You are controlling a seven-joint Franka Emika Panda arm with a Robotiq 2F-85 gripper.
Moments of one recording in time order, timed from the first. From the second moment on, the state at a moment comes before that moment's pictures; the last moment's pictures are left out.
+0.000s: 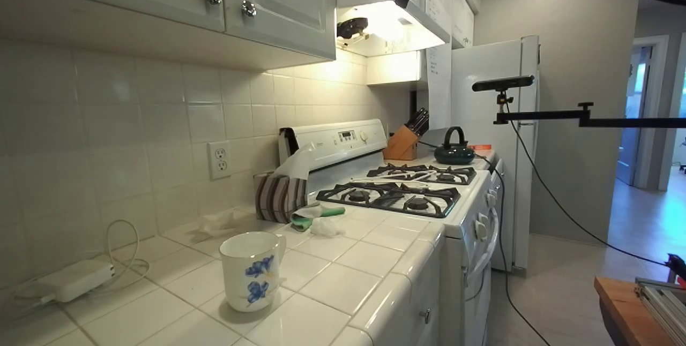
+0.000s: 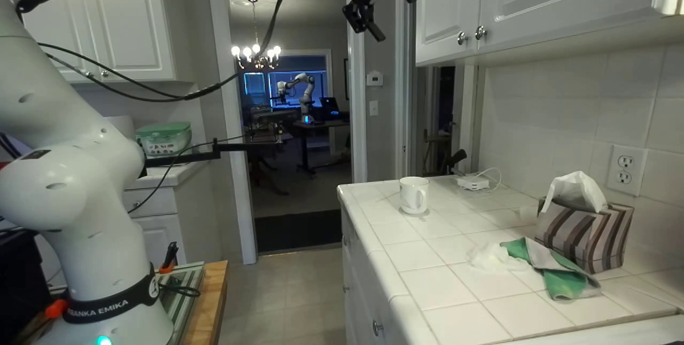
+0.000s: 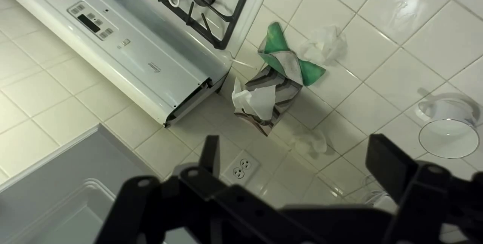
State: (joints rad) arm 0.05 -0.42 0.11 -1.96 -0.48 2.00 -0.18
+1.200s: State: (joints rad) arm 0.11 -0.11 0.17 -1.67 -0.51 2.24 -0.50
